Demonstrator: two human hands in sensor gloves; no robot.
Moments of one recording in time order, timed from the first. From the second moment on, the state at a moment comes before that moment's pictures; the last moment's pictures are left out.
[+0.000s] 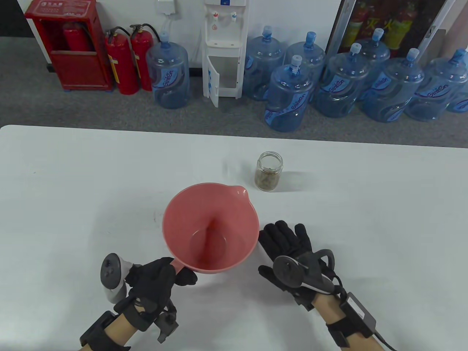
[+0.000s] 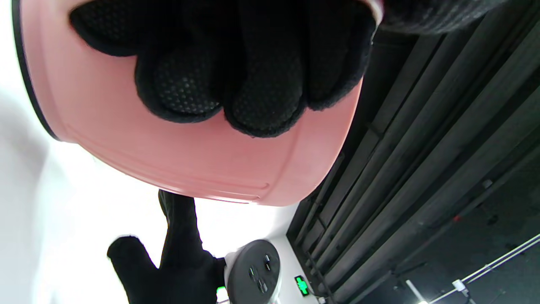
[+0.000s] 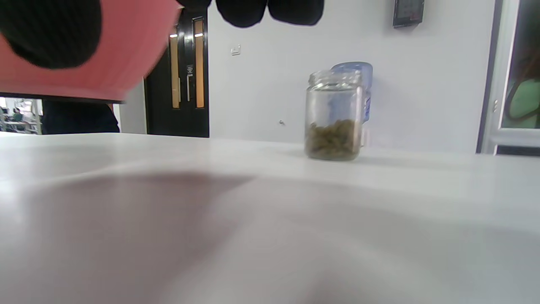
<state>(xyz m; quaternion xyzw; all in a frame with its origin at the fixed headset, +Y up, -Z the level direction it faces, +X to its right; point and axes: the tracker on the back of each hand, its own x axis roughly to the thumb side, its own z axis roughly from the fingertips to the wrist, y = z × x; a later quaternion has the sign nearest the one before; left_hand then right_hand) -0.205 -0.720 -0.241 0.00 -0.29 0.71 0.64 0.139 -0.696 -0.306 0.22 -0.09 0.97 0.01</state>
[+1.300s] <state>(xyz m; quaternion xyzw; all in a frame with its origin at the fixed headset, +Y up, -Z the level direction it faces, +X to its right) -0.213 -0.721 -0.241 0.02 -0.27 0.73 0.62 0.153 -0.745 -0.514 -0.14 0.02 0.91 0.39</state>
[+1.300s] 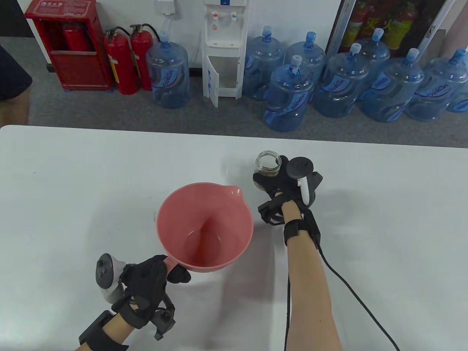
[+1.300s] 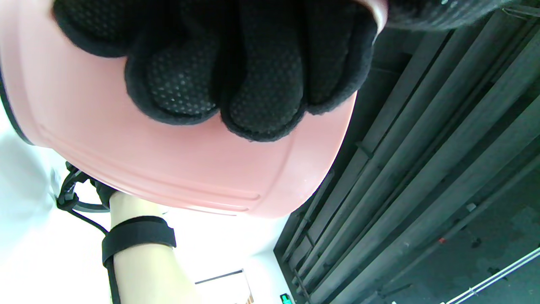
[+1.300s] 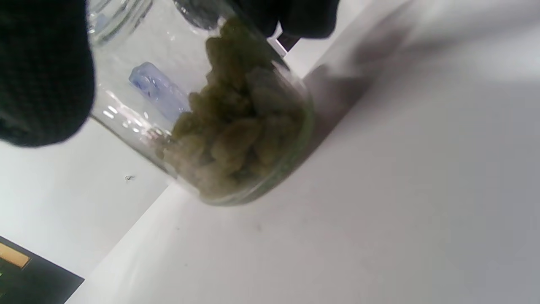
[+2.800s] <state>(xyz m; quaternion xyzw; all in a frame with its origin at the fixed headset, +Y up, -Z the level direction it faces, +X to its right) -0.197 -0.732 -0.235 -0.04 -0.27 0.79 0.55 0.098 -0.547 -0.234 0.30 -0.38 0.87 -0.12</state>
